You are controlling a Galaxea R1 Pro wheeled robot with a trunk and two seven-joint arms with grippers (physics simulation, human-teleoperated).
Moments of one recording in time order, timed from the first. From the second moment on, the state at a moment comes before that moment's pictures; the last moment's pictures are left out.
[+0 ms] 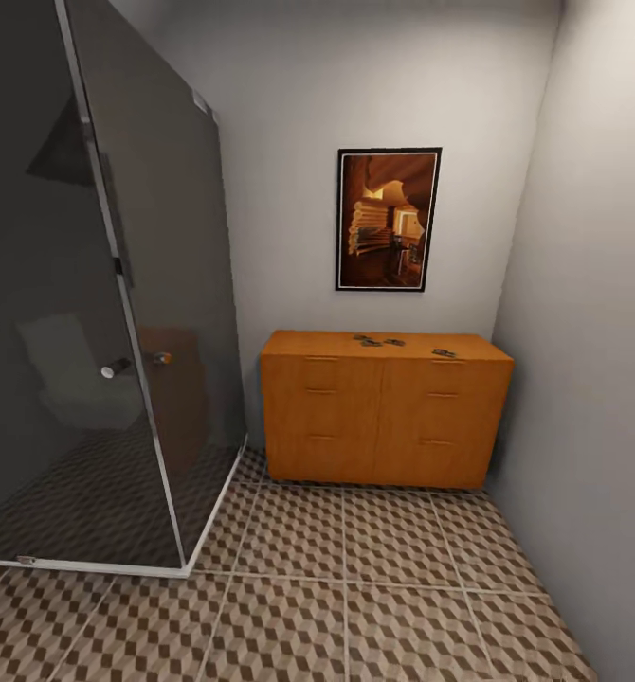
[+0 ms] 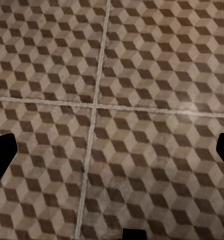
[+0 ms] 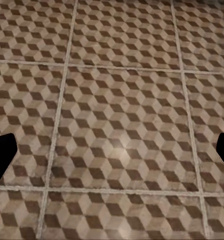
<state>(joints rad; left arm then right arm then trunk) 0.03 0.05 0.01 -0.47 0.01 -0.24 0.05 -0.10 -0.01 0.01 -0.57 0.00 -0.18 -0.05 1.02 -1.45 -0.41</state>
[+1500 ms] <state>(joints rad) 0.03 0.05 0.01 -0.47 0.01 -0.24 0.05 -0.10 -0.01 0.01 -0.57 0.01 -0.18 -0.06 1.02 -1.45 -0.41</state>
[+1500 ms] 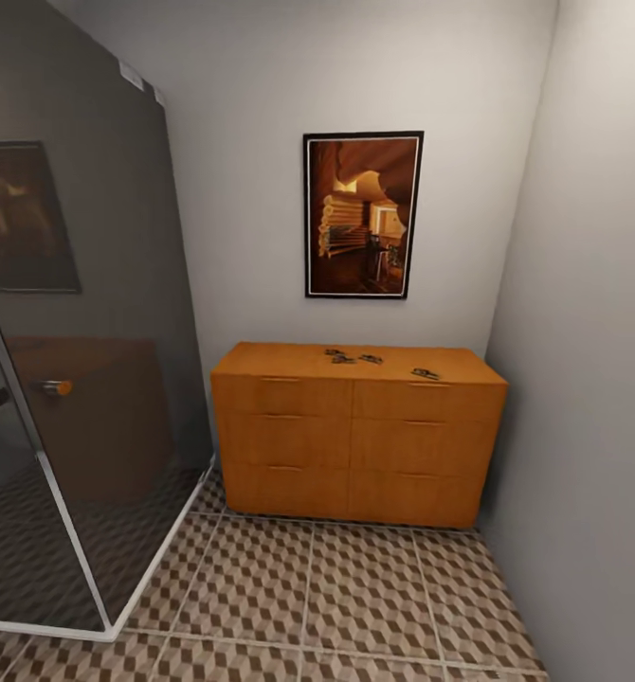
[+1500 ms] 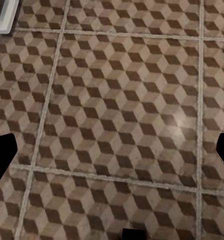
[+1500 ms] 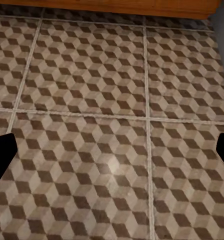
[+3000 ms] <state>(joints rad) 0.03 0.05 0.01 -0.47 0.01 -0.24 0.05 -0.10 -0.01 0.01 -0.58 0.00 -0.18 -0.06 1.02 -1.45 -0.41</state>
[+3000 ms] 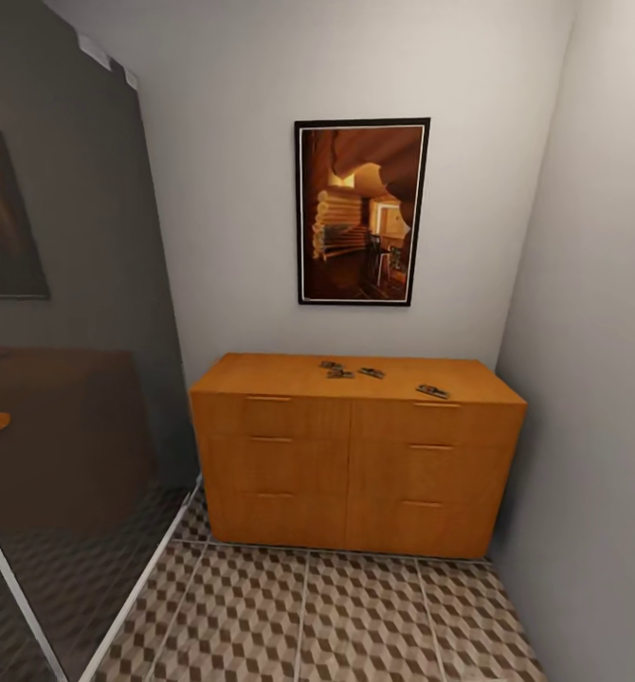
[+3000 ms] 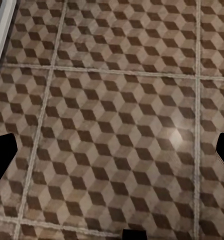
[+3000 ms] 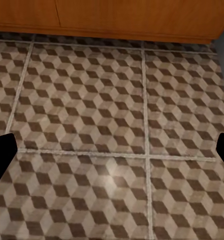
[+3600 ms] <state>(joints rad) 0.03 0.05 0.01 -0.47 0.01 -0.24 0.05 -0.10 0.00 0.01 -0.58 0.00 -0.18 -0.06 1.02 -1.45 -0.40</state>
